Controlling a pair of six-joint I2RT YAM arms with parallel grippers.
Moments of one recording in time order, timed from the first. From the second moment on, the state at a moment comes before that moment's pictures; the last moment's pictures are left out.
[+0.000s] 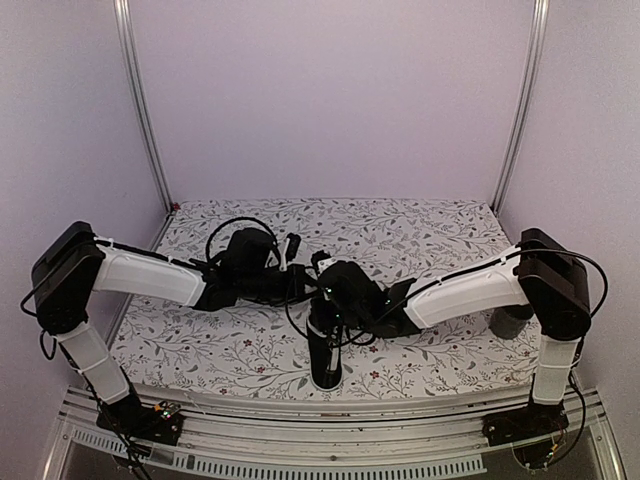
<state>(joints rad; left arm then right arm) -0.81 1.70 0.89 0.30 0.27 -0.82 1.11 1.94 1.18 0.11 0.36 0.48</state>
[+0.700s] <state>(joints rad) -0.80 1.69 0.89 0.26 0.27 -0.81 1.06 1.97 1.11 0.33 0.04 0.42</state>
